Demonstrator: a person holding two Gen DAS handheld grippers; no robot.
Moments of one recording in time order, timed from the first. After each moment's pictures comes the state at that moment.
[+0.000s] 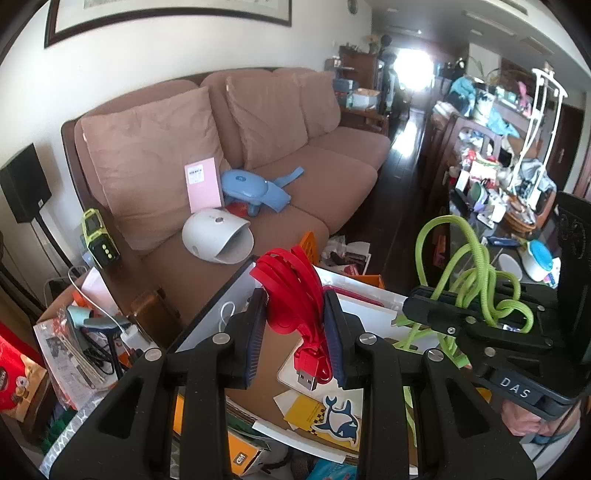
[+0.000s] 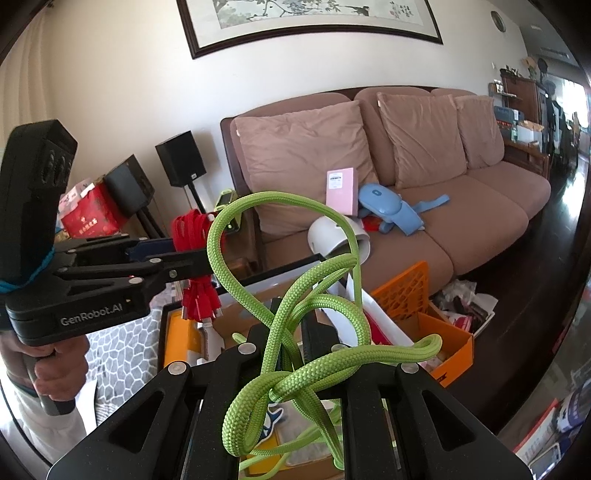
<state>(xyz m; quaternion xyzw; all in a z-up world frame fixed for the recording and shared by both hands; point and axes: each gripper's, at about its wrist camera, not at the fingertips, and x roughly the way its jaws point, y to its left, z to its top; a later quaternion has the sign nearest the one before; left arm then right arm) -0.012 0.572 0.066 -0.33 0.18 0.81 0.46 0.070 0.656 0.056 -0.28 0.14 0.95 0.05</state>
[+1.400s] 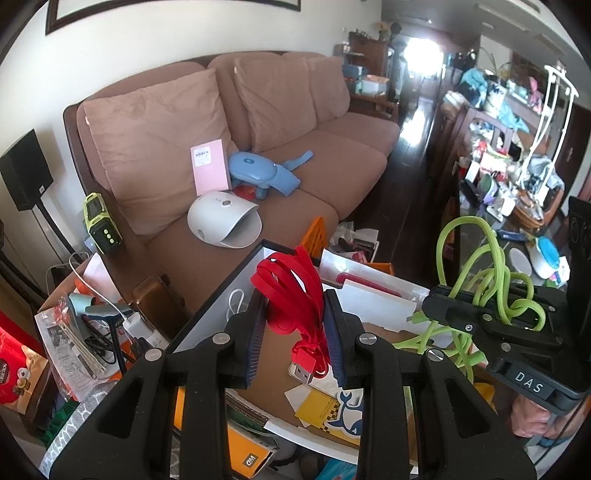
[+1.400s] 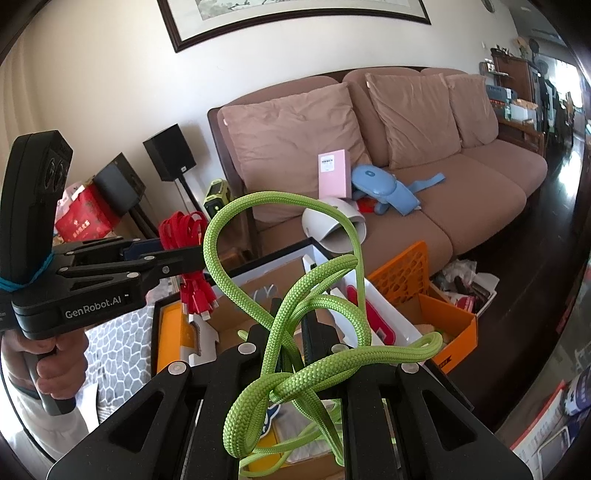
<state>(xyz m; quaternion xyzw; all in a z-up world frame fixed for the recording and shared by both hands) -0.030 0.575 0.050 -0.36 0.19 0.80 0.44 0.061 0.666 0.043 -0.31 0.17 0.93 0.06</state>
